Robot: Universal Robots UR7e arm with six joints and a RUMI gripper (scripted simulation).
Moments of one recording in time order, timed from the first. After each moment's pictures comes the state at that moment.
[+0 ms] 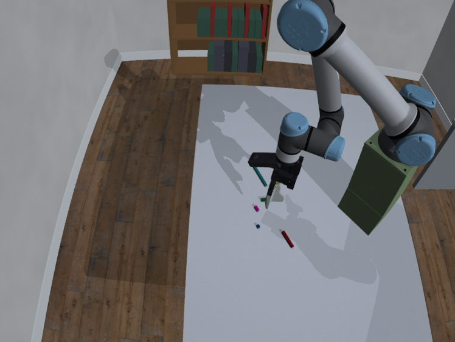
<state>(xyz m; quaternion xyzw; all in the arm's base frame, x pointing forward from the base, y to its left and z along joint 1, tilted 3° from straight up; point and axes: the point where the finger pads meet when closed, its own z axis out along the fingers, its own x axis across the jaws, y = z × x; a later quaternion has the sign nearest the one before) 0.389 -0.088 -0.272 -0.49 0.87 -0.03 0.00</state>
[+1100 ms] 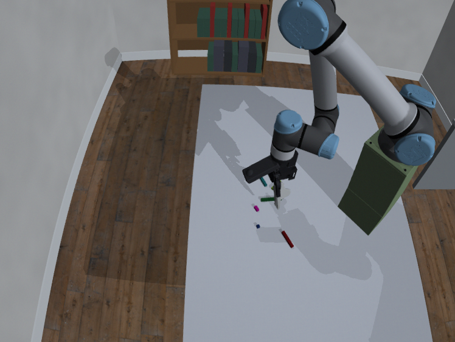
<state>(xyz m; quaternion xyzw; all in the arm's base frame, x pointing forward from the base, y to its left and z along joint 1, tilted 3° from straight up) 0.406 -0.091 -0.274 -0.77 0.64 -0.03 -0.01</state>
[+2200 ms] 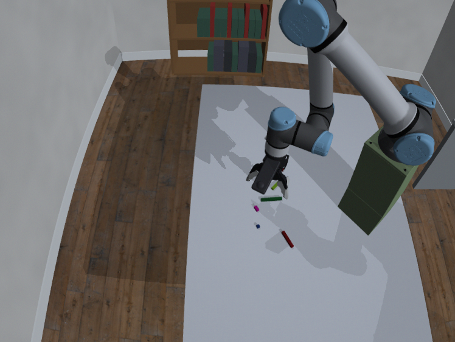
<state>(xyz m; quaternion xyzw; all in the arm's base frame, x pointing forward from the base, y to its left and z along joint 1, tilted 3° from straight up) 0.413 -0.096 -0.274 -0.95 0.31 -0.02 -0.02</state>
